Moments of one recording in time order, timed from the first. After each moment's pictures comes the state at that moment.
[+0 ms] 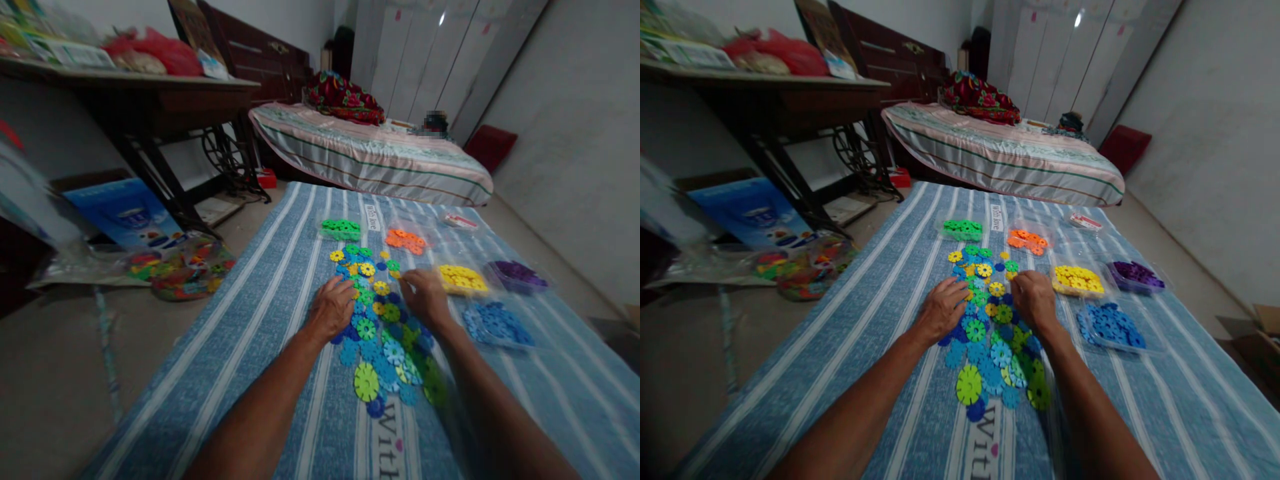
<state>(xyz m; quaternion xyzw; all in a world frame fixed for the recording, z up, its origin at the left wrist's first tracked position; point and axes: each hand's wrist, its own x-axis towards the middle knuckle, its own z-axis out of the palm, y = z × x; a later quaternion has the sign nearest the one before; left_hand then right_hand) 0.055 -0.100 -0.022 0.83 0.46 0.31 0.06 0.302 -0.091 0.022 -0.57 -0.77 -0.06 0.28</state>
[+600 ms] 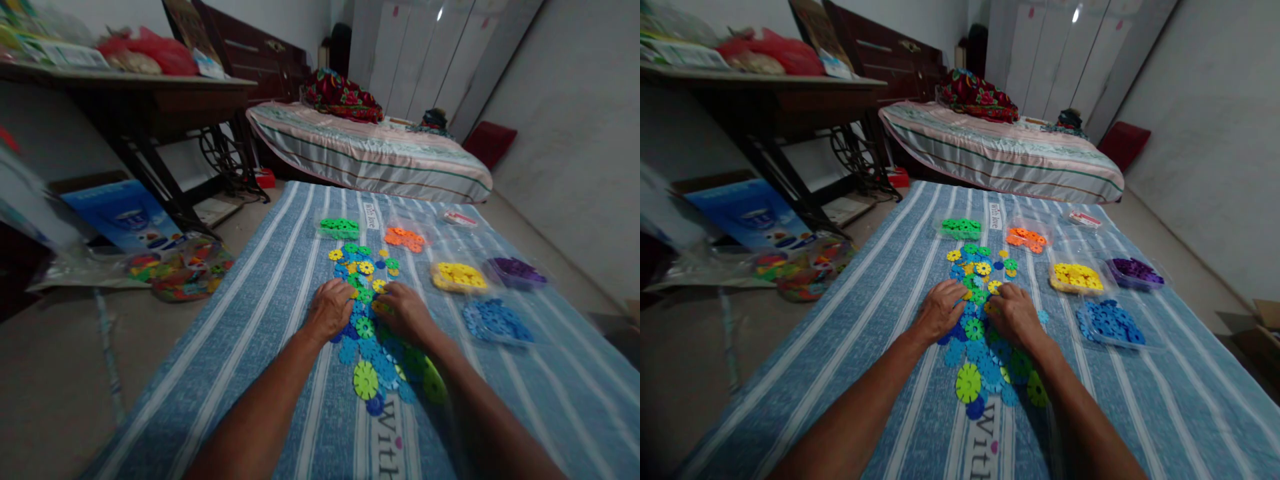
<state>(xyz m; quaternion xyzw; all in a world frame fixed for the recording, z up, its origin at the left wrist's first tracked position) 0.054 -0.103 -0.014 0.84 0.46 0.28 0.06 0.274 -0.120 0.016 -0.49 -0.86 0.03 0.14</state>
